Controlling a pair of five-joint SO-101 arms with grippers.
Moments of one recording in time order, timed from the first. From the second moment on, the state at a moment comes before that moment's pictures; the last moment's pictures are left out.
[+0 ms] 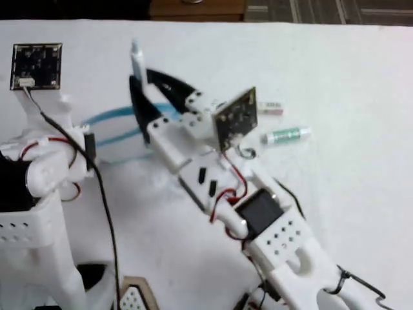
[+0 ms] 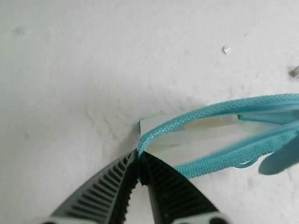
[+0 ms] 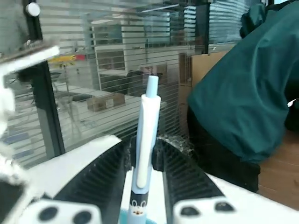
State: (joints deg) left arm -9.0 -35.8 -2.2 101.4 0.3; right arm -43.4 -45.7 34.1 9.8 -3.2
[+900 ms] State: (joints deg) left arm -9.0 -35.8 -2.2 101.4 0.3; right arm -43.7 -37.4 34.9 16.4 2.0
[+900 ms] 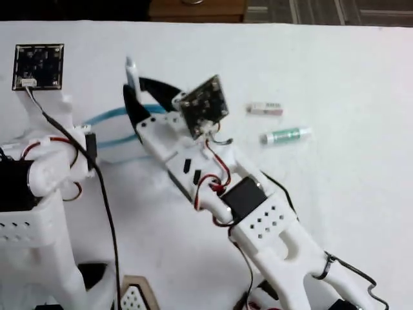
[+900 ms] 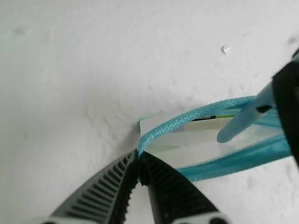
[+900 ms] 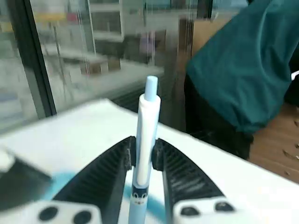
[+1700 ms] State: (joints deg) left arm -9.0 -35.8 -2.2 101.1 0.3; right arm -11.8 -6.3 -8.4 65.1 3.6
